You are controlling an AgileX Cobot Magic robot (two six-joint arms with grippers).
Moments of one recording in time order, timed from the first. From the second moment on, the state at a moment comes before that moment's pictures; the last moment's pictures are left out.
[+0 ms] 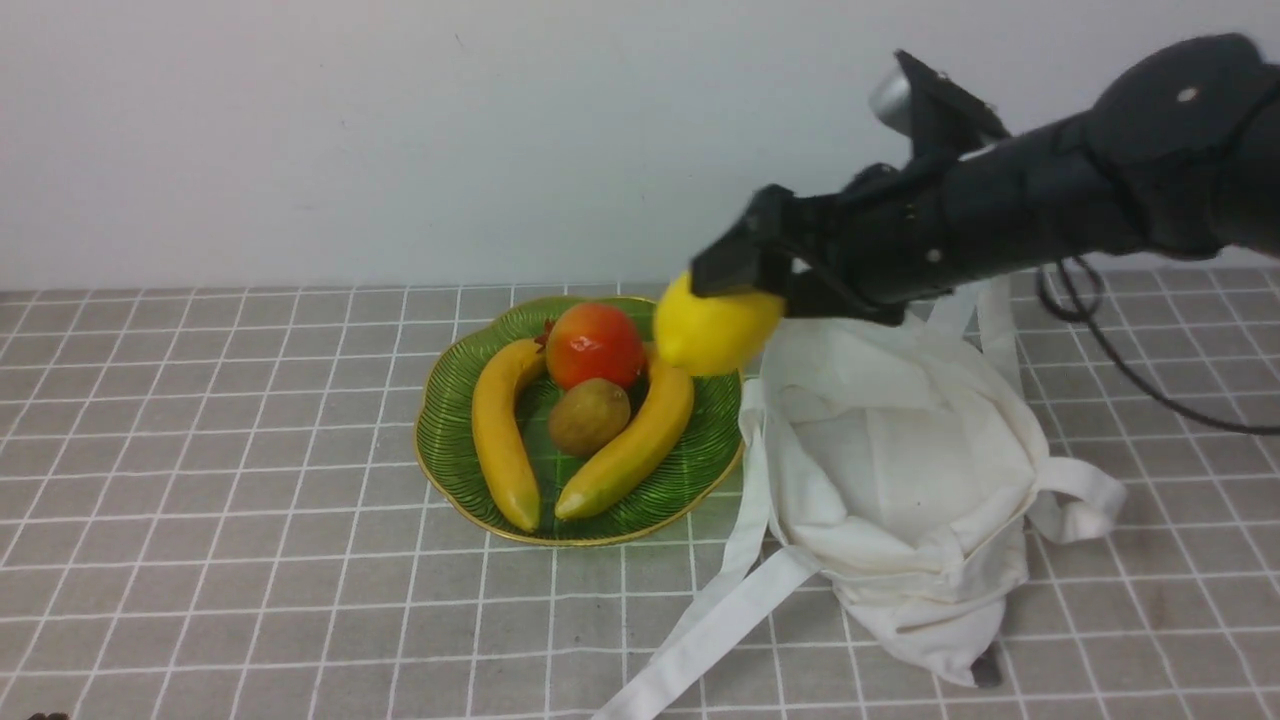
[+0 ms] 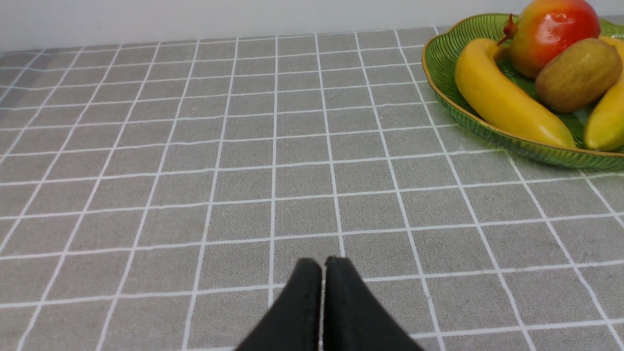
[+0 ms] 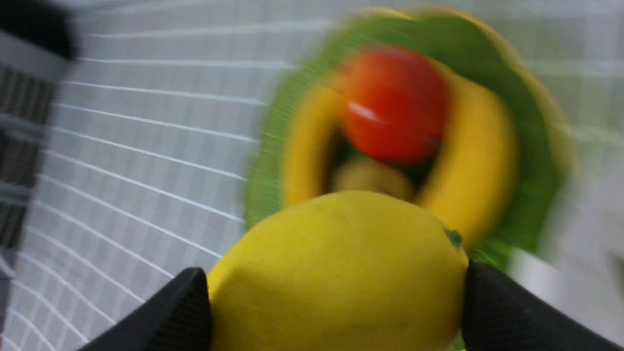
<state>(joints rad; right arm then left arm) 0.37 1.77 -1.36 1.04 0.68 -0.58 -0.04 -0.01 0.03 0.07 0.38 -0.05</state>
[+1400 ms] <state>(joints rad) 0.34 1.71 -1.37 1.00 0.79 -0.82 -0.04 -0.01 0.03 0.07 0.38 -0.05</state>
